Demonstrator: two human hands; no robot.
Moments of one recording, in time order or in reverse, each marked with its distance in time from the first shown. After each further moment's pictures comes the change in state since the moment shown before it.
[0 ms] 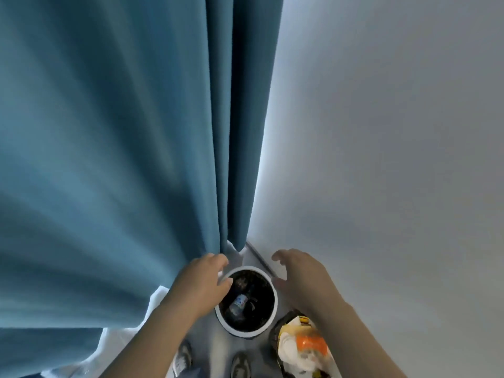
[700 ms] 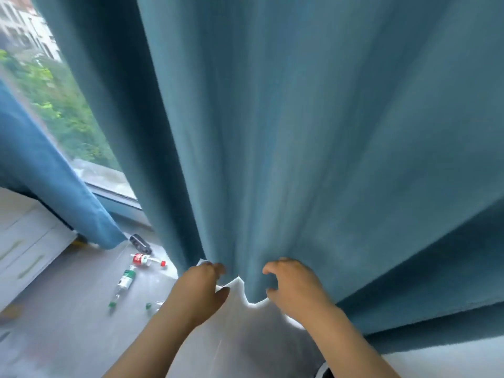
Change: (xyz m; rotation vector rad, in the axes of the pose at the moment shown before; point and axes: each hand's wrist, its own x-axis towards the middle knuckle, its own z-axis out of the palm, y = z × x) left_hand -0.314 -0.226 -0.020 -0.252 0.485 -0.856; right_hand -0.062 -0.365 0.116 -0.371 -0.320 -0.987
